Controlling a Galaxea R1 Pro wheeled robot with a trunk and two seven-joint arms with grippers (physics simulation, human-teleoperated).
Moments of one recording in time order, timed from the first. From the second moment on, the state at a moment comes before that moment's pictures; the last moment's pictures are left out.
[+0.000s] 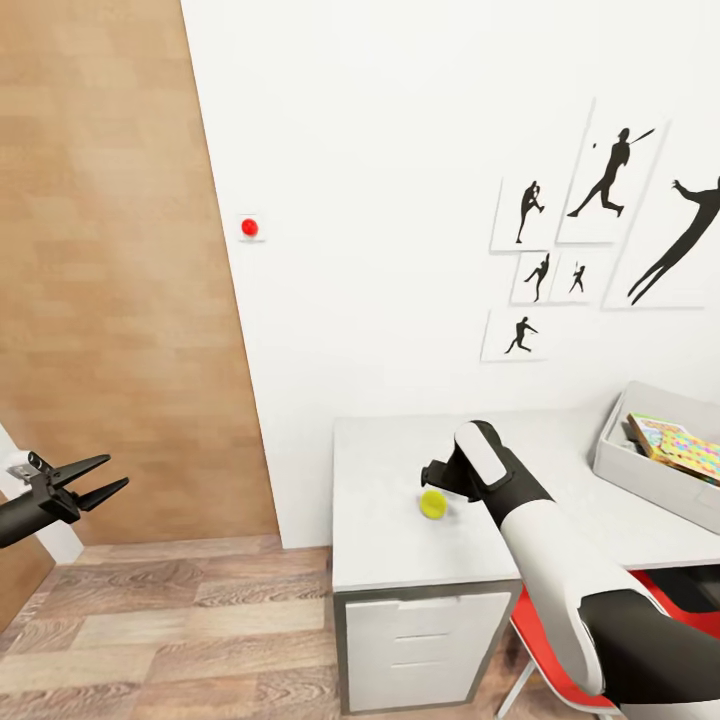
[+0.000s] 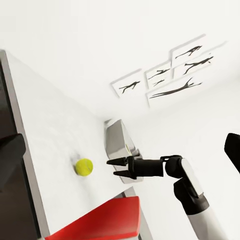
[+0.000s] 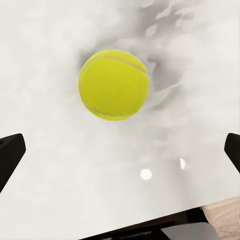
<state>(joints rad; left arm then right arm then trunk) -0.69 0.59 0.44 -0.58 0.29 0.92 -1.56 -0.99 0.06 0.11 -0.67 -0.89 0.98 -0.78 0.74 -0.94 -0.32</state>
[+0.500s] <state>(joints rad) -0.69 0.59 0.43 -0.58 0.30 0.92 -1.55 -0.99 0.06 0.11 -0.57 -0.89 0.93 -0.78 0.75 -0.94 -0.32</state>
